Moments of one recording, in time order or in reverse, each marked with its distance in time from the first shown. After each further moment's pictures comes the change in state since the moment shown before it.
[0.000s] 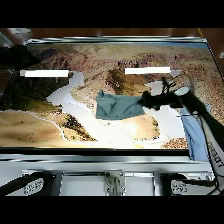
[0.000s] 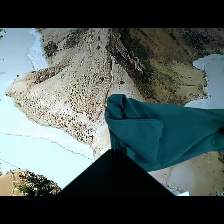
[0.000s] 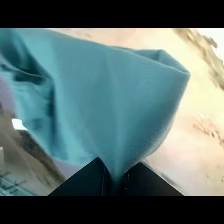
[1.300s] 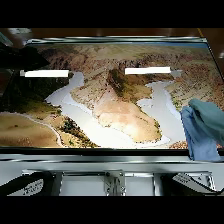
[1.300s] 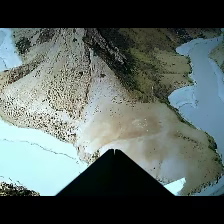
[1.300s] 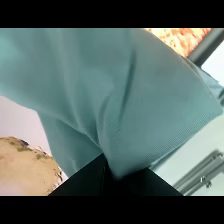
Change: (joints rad) left arm -0.090 -0.001 0.000 -0.002 0.000 -0.006; right arm -1.051 0.227 0.214 -0.693 0.629 0.169
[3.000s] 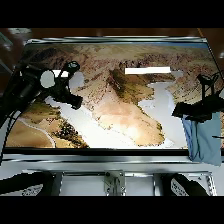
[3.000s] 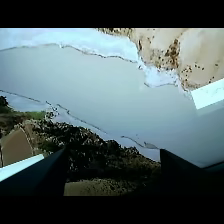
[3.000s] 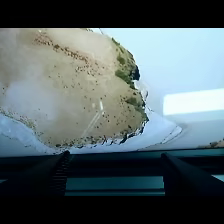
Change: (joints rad) left arm -0.393 -0.134 -0.290 0.515 -0.051 -0.045; right arm 0.917 0.201 -0.180 -0.045 -0.115 0.008
